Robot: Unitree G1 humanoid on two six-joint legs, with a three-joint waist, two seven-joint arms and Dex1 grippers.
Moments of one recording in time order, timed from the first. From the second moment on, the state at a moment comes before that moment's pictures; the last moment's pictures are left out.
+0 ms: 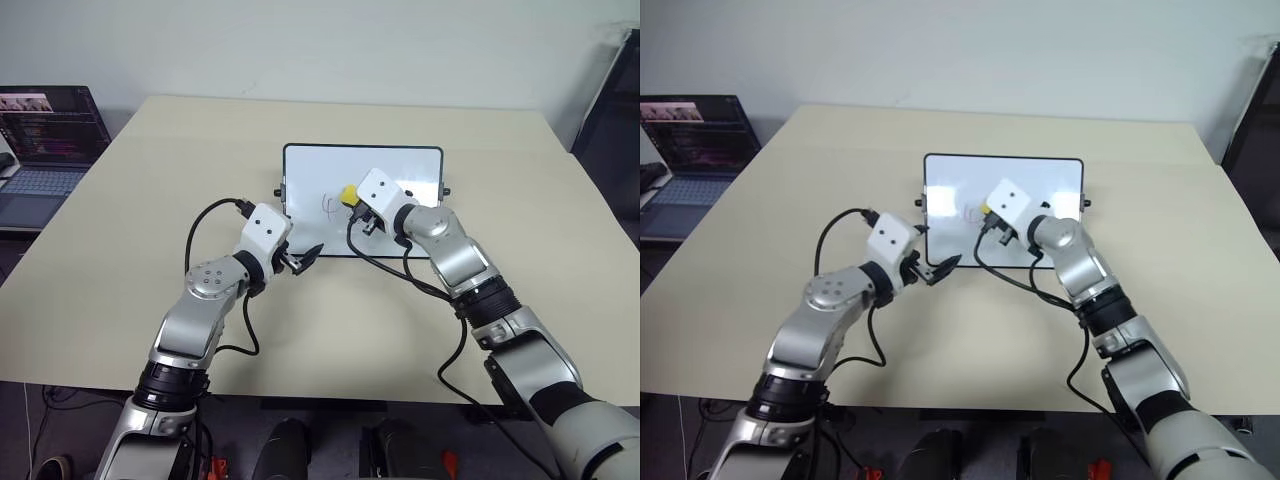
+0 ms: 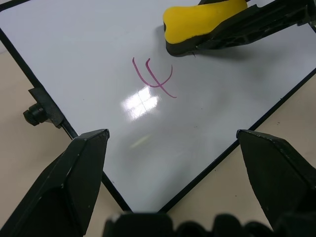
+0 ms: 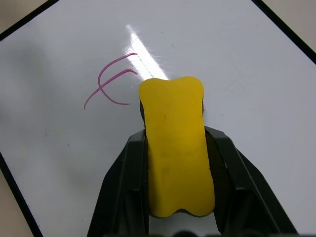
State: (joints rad) left arm -0.41 0.44 -0.09 -0.14 -0.11 0.47 -0.52; right arm -0.90 -0.27 0.34 0.39 -0.18 0.38 0.49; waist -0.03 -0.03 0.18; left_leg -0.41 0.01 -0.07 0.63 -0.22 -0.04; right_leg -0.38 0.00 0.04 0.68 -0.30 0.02
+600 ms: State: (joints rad) left arm -0.42 0.43 -0.10 -0.16 -0.11 0.52 -0.53; right arm -0.82 -0.33 0.34 0.28 -0.19 0.45 0.57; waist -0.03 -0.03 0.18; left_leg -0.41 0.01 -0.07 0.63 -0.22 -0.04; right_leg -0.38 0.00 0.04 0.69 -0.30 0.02
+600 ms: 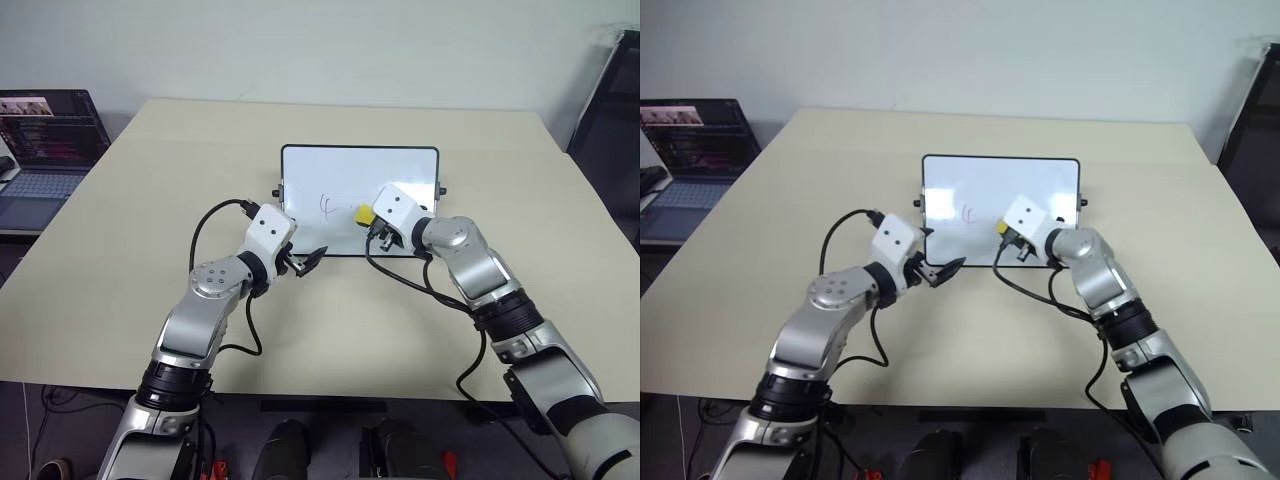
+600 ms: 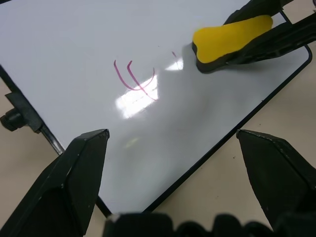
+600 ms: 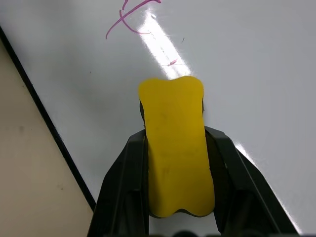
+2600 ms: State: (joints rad) left arm -0.23 0.31 0.05 -0.27 -0.19 0.51 -0.36; right arm -0.16 -0.33 -0.02 -0.33 0.15 0.42 0.53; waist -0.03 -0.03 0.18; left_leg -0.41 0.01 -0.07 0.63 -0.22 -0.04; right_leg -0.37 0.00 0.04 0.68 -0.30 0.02
